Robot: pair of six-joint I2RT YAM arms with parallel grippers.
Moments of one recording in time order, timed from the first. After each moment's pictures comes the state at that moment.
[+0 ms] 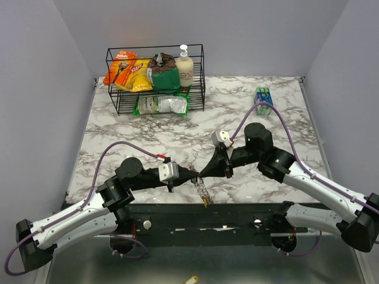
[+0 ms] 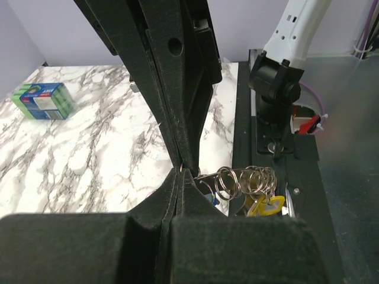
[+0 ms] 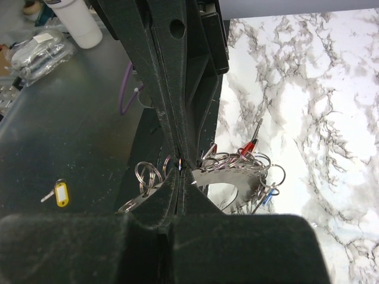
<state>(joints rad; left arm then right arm) -0.98 0.61 0.50 0.16 0.44 0.10 0.80 1.05 0.85 -0.09 -0.95 -0.10</state>
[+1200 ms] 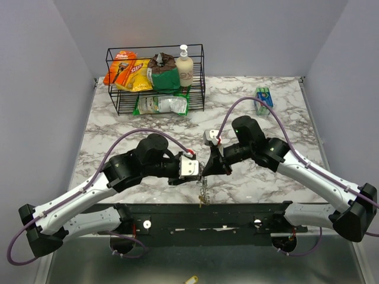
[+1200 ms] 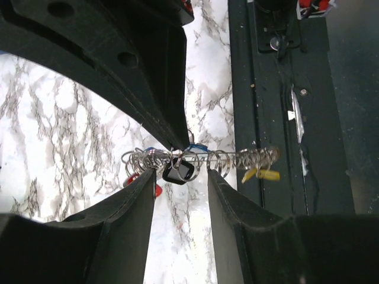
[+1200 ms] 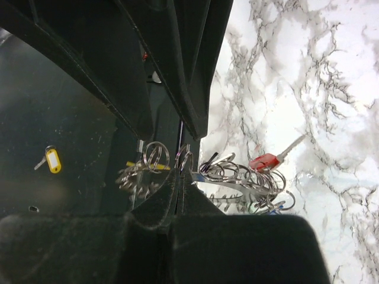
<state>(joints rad) -0.98 0.90 0.96 -0.55 0.46 0.45 0.80 1.18 1.03 -0.47 -0.87 -0.31</state>
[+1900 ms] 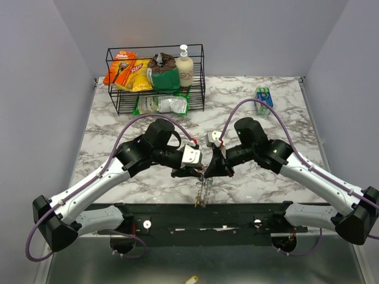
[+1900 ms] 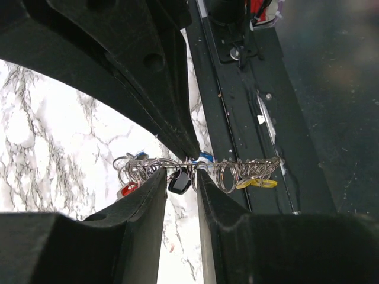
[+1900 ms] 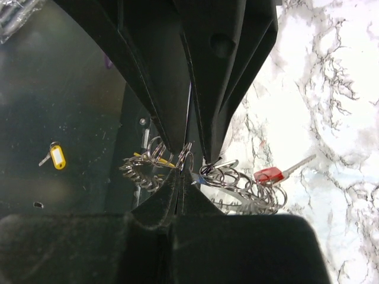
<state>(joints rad) -0.81 1.09 1.04 -0.58 0.82 0.56 0.80 1.14 1.01 -0.50 -0.87 -0.31</state>
